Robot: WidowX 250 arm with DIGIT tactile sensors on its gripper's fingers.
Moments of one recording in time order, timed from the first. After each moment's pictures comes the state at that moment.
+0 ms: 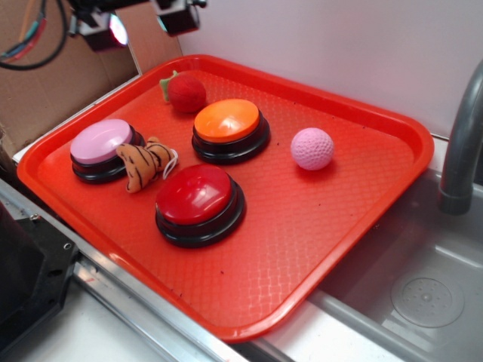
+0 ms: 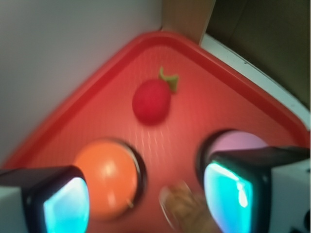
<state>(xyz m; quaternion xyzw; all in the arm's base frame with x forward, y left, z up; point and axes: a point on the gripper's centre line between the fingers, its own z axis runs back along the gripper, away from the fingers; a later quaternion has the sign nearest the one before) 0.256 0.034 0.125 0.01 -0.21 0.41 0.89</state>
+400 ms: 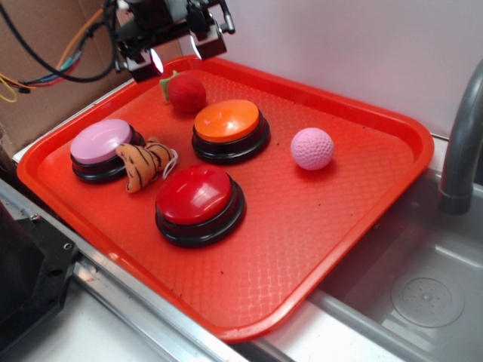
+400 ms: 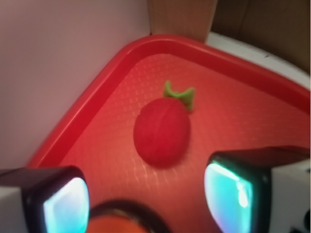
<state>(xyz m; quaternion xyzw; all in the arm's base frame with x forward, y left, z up) 0.292 0.057 0.077 0.02 -0.24 0.47 0.85</state>
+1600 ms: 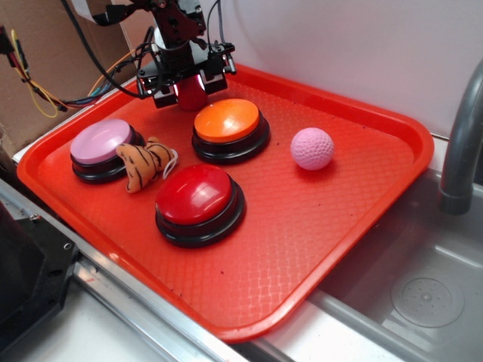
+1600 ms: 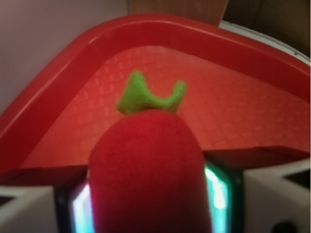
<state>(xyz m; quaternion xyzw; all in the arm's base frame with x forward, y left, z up) 0.313 0.089 0.018 0.07 -0.20 0.47 0.85</state>
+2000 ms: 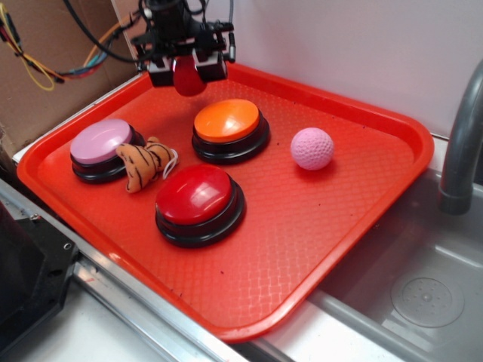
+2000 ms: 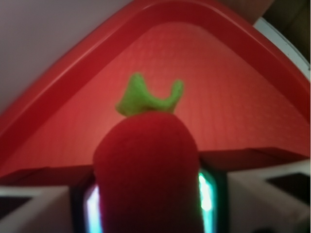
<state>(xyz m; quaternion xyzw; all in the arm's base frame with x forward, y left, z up) 0.305 0.060 0.070 0.01 -0.10 0.31 0.94</state>
